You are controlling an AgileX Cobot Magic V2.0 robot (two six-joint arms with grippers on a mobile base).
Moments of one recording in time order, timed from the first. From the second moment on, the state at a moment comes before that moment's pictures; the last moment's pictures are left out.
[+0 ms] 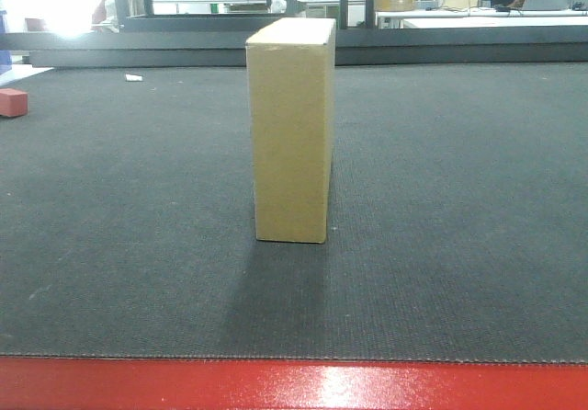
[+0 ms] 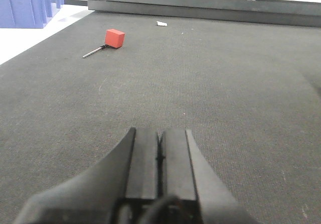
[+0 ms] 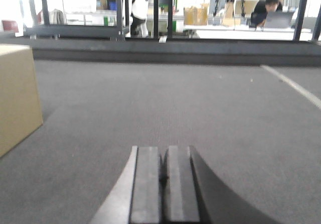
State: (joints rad) left arm -0.01 -0.01 0.03 -0.08 0.12 0.05; right arm -0.03 -0.01 0.03 0.15 -0.01 -0.10
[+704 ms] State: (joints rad) left arm -0.01 -0.01 0.03 -0.08 0.12 0.05; right arm 0.19 0.67 -0.53 0.15 0.13 -0.10
